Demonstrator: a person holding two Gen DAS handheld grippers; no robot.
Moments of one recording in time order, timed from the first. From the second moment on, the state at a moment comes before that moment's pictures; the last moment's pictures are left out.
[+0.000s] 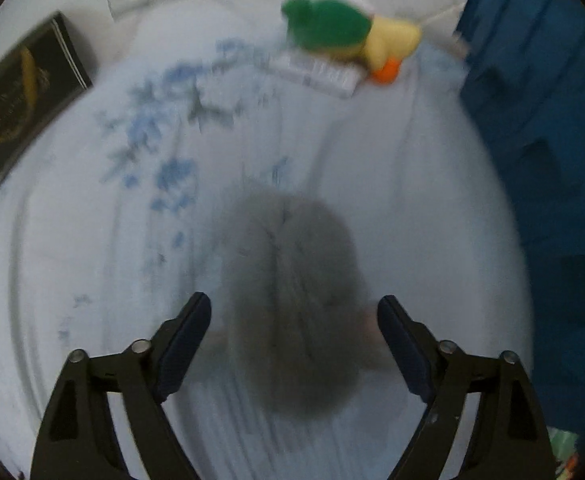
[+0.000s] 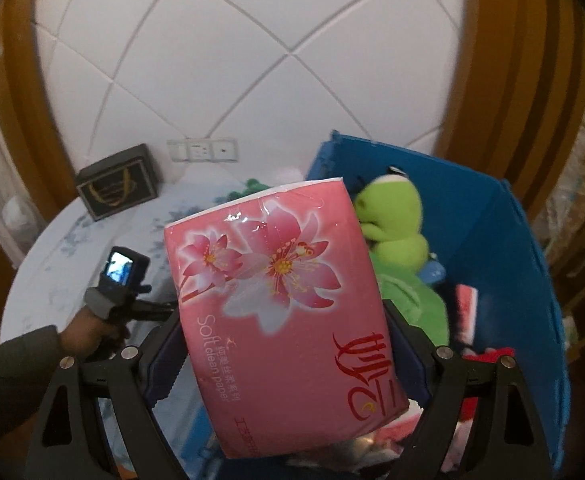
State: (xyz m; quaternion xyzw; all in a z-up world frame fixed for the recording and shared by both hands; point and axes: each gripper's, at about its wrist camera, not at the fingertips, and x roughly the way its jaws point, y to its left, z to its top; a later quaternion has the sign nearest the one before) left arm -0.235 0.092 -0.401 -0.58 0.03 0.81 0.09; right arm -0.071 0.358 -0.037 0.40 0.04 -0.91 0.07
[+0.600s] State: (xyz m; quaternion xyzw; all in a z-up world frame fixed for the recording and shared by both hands) left arm -0.167 0.110 -0.215 -0.46 0.06 0.88 0.10; right arm -0.079 0.392 -0.036 0.39 0.01 -0.92 0.06
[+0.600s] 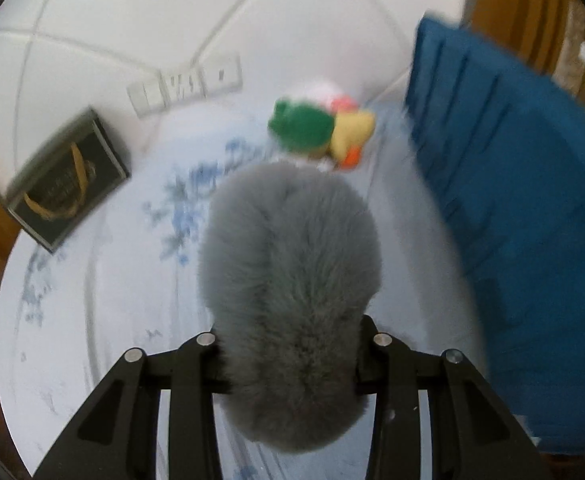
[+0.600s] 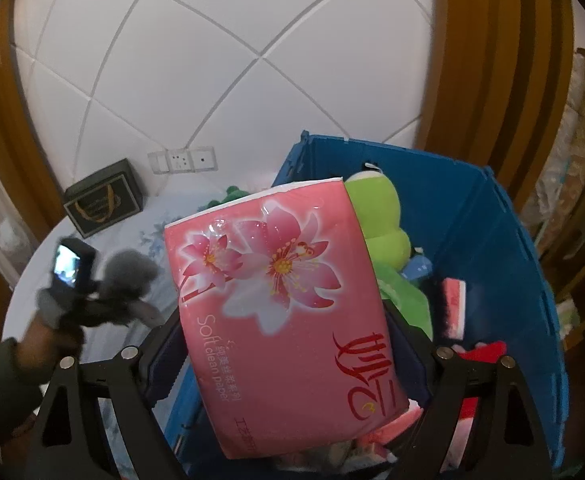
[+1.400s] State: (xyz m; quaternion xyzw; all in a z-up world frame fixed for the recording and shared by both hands) left arm -0.087 0.242 0.012 -0.28 0.10 0.93 0.23; right arm -0.030 0.465 0.006 0.32 -0.03 -0.95 0.04
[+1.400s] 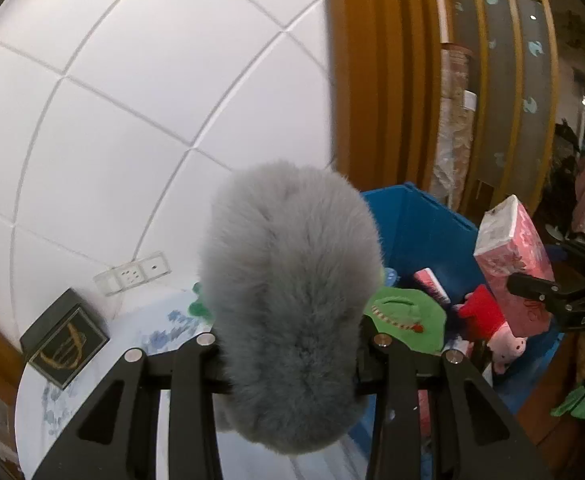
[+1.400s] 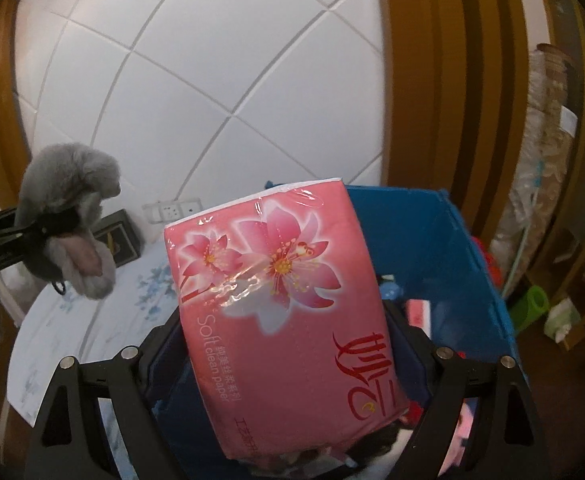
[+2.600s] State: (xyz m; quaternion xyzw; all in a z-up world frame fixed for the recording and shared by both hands) left arm -0.133 0.332 -0.012 -0.31 0.13 0.90 0.27; right arm -0.060 0.554 -0.019 0.32 -0.07 -0.94 -0.07
